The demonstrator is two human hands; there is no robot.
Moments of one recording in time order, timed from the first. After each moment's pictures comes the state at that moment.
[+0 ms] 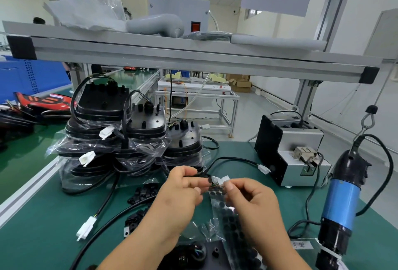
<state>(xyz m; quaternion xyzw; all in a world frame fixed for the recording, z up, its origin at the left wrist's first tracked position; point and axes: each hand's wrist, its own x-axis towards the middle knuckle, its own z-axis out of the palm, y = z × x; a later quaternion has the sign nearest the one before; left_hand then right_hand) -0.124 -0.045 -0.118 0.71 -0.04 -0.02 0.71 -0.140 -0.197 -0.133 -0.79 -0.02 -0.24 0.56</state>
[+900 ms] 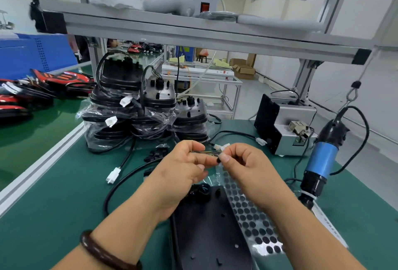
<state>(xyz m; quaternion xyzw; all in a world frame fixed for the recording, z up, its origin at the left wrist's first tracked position) -0.187 -0.015 -0.108 0.69 -0.12 -0.08 0.71 -0.197 -0.183 -0.097 -0.83 -0.12 -0.11 0.53</state>
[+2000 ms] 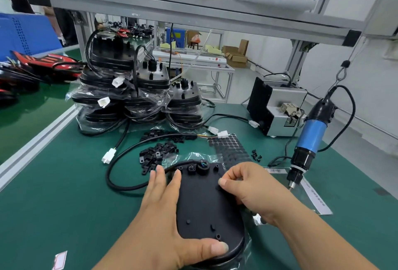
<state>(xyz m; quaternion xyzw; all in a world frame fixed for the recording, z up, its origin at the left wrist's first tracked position) -0.270 0.014 -0.153 0.92 -0.12 -0.10 0.35 -0.236 -0.189 -0.134 -0.87 0.03 0.06 0.49</state>
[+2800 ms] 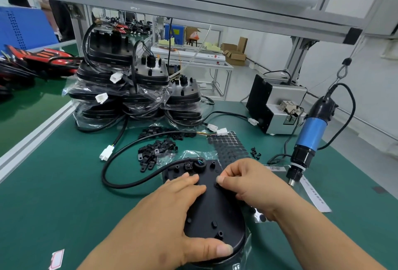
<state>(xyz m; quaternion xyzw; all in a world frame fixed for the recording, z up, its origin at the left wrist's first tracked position) -0.265 0.012 -0.137 0.93 -0.26 -0.08 0.25 -0.235 -0.186 -0.126 -0.88 0.03 0.09 0.47</state>
